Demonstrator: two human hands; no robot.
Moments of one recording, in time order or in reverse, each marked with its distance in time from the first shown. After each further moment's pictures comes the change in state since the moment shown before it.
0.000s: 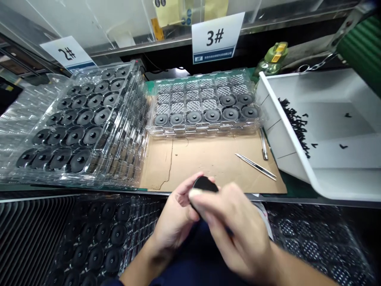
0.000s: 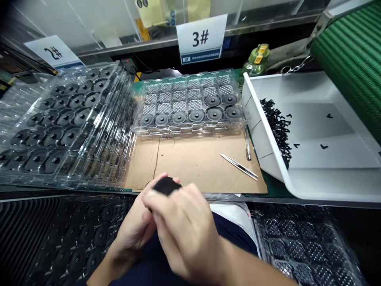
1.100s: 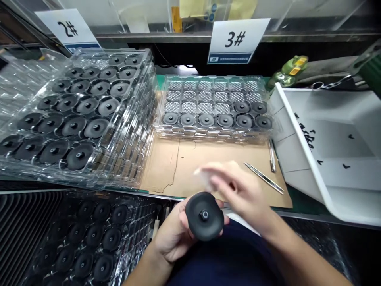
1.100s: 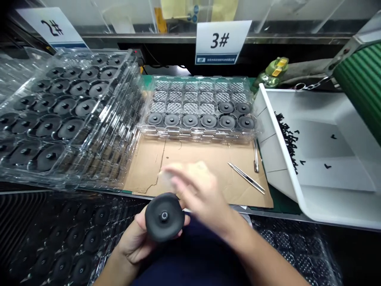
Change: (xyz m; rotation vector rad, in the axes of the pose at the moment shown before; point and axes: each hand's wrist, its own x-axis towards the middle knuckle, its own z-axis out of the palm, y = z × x) left_hand -0.001 0.006 -0.044 -0.278 -0.119 -0.236; right_hand 0.037 0.040 0.026 0.042 -0.222 0.170
